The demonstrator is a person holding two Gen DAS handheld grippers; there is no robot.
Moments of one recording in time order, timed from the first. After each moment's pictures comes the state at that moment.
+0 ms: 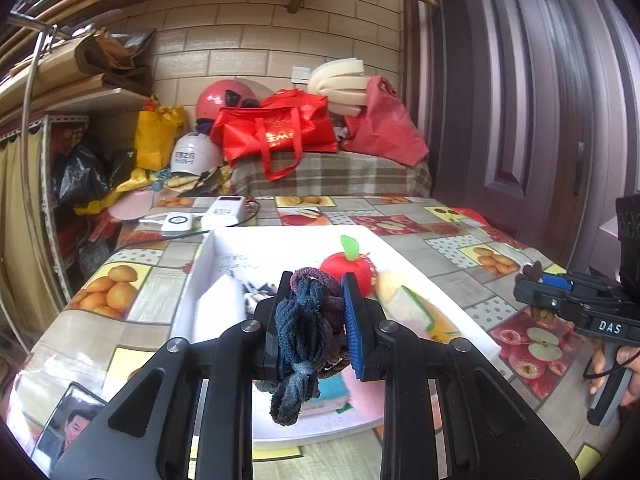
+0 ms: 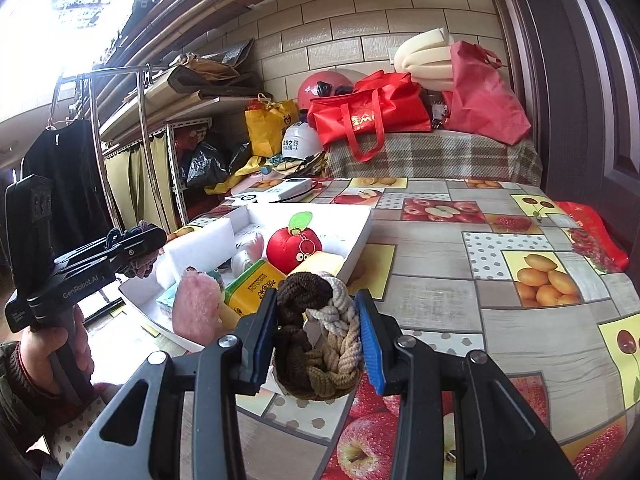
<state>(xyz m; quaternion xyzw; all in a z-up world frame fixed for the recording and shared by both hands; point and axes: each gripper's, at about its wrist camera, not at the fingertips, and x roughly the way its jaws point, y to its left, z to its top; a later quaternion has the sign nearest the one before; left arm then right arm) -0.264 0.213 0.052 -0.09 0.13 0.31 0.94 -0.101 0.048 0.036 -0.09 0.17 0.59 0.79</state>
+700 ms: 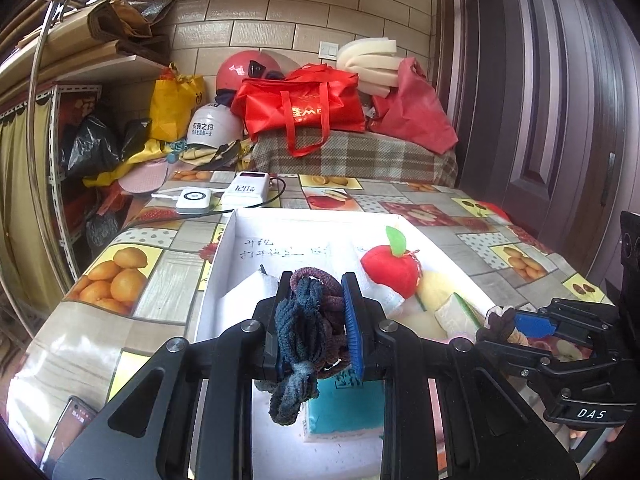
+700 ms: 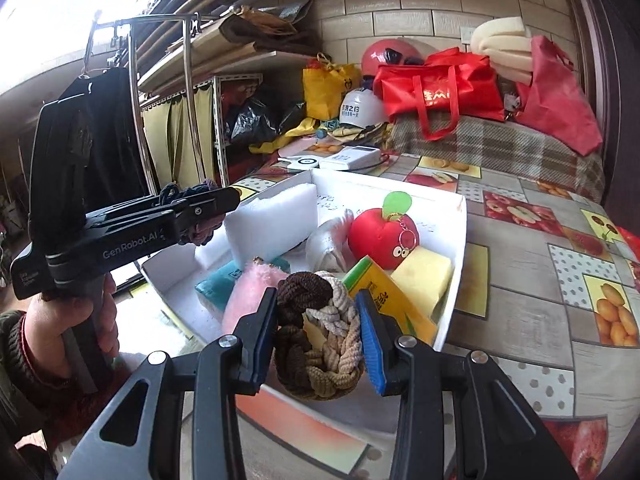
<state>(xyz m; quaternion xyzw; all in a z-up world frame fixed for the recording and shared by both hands) -0.248 0.262 0.044 -0.13 0.16 0.32 0.92 -0.139 0.136 0.021 -0.17 0.19 0.63 0.73</state>
